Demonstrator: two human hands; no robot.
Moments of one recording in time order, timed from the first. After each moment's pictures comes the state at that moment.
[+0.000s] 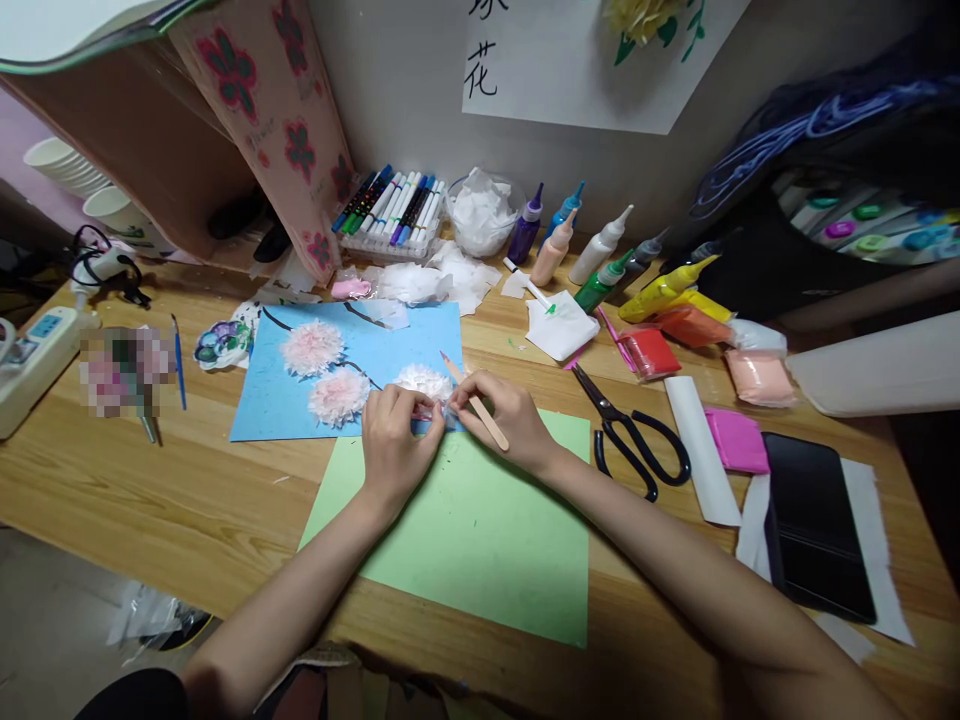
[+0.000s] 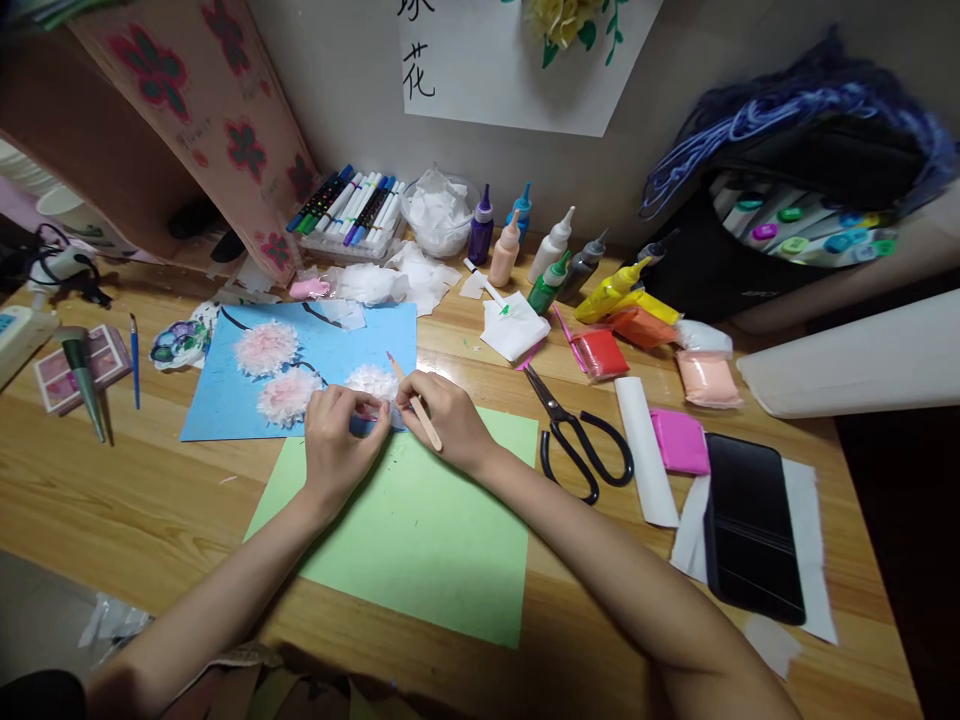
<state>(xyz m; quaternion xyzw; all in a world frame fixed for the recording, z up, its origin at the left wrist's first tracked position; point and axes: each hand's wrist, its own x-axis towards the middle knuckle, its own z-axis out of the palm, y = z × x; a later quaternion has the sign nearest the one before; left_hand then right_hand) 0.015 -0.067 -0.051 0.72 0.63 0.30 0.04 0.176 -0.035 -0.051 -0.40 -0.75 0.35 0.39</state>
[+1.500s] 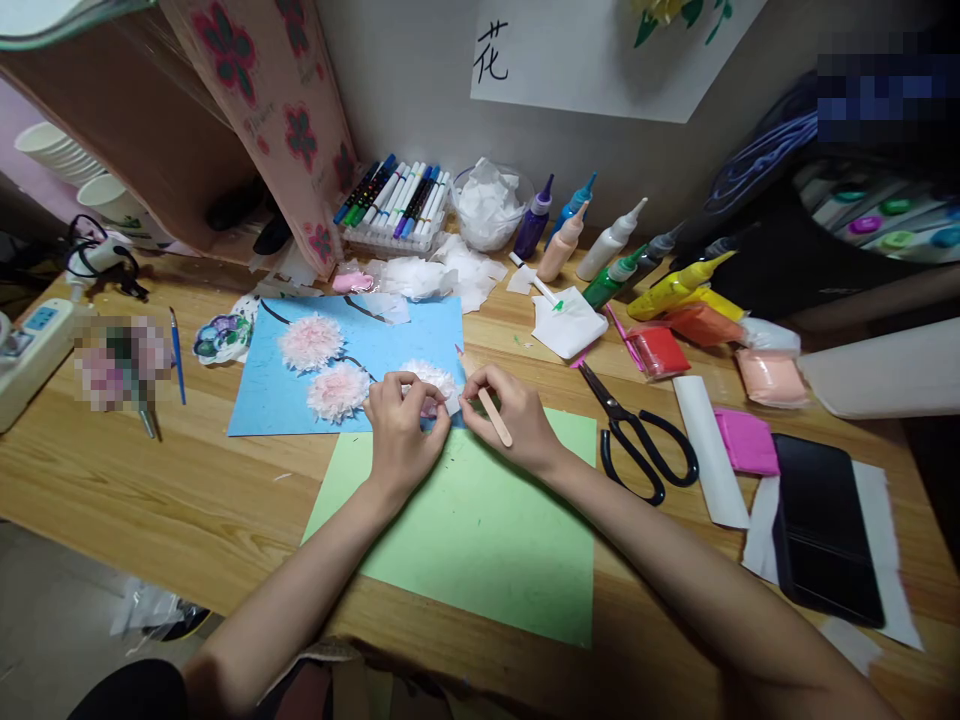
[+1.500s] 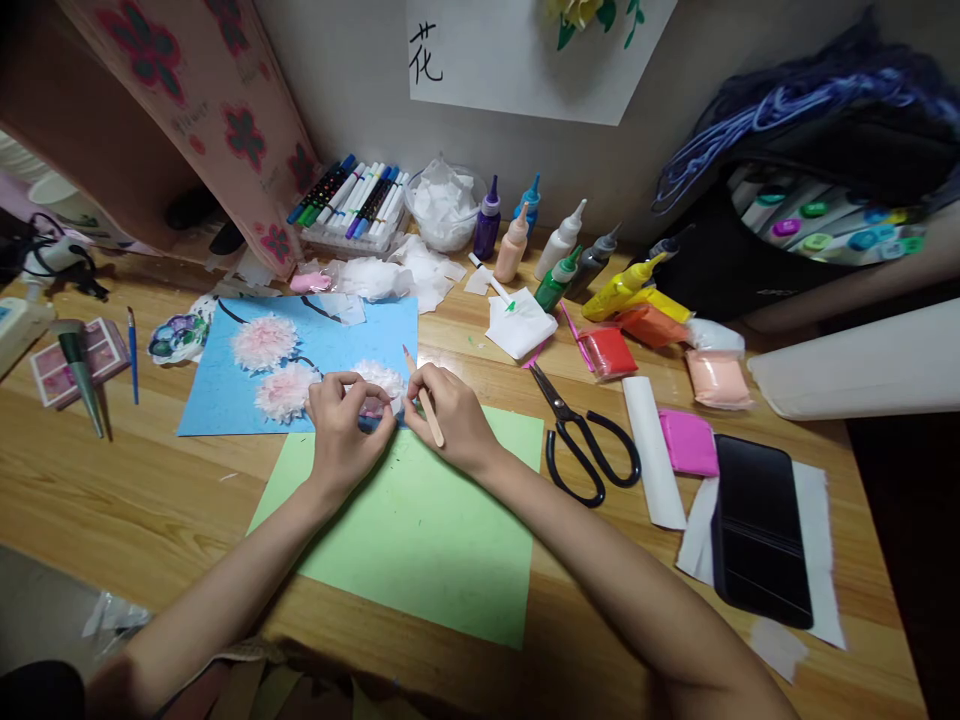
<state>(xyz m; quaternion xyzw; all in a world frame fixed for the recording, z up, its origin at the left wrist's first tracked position) 0.020 -0.063 -0.050 0.71 0.65 0.28 0.05 0.173 -0.038 -0.053 -0.45 -0.73 0.32 0.39</state>
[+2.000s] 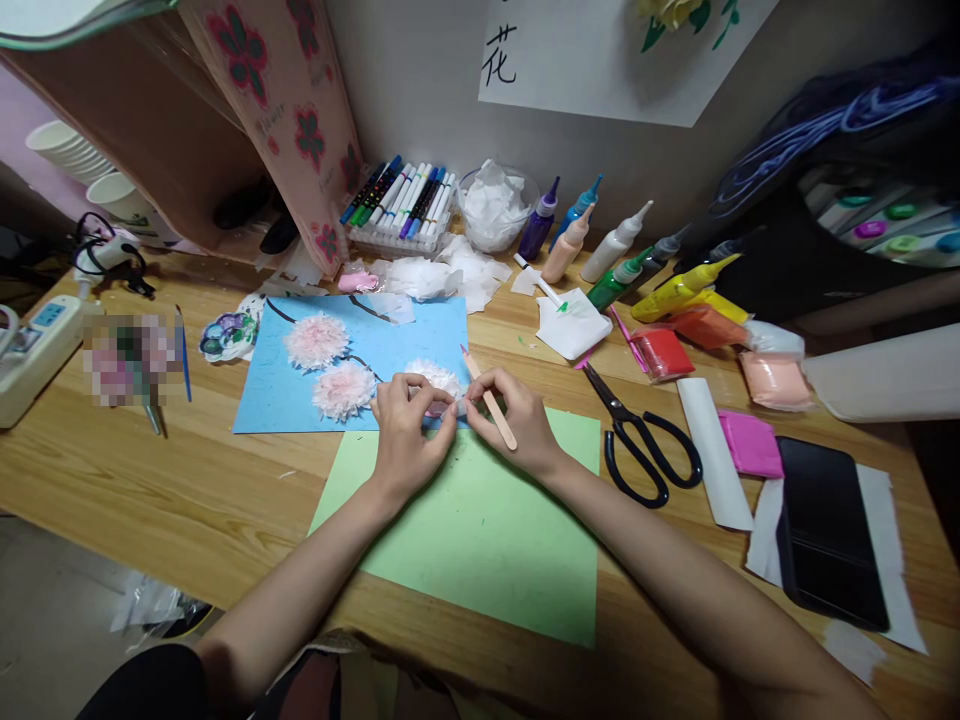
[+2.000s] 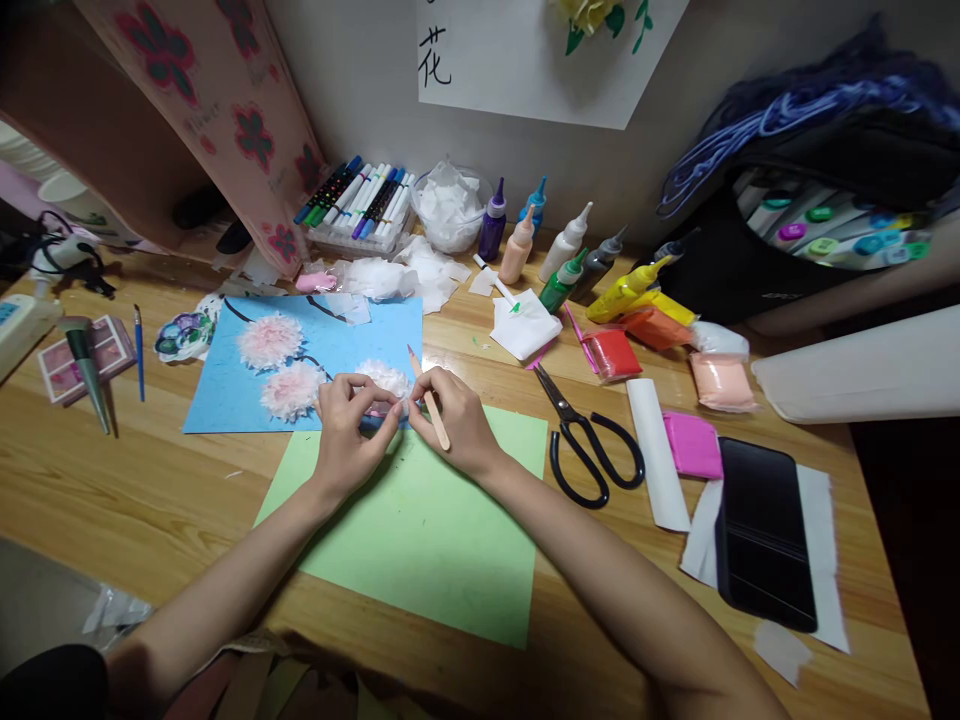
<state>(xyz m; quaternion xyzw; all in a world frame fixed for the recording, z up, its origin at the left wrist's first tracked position) 0.017 -0.067 -0.043 0.71 0.62 0.29 0.13 0.170 -0.043 -0.058 -0.46 -0.70 0.36 0.42</state>
